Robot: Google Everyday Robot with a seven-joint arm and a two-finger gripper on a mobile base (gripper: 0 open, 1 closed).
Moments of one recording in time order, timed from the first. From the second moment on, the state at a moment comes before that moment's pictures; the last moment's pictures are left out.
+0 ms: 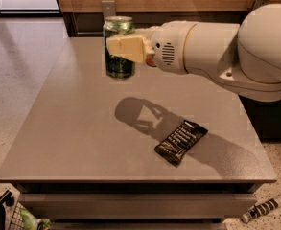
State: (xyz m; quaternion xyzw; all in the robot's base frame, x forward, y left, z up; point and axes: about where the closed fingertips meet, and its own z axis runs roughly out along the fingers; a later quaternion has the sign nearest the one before) arm 0.534 0.018 1.010 -0.29 0.72 0.32 0.54
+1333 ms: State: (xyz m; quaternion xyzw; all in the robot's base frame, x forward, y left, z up) arm 0.507 0.044 0.906 -0.43 0.64 0.29 0.57
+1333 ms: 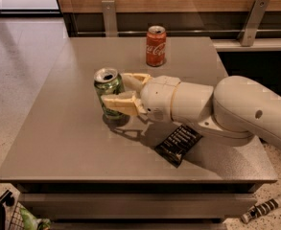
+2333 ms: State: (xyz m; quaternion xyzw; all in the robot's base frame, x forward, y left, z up) arm 0.497 0.055 0.873 -0.43 0.63 0.31 0.57
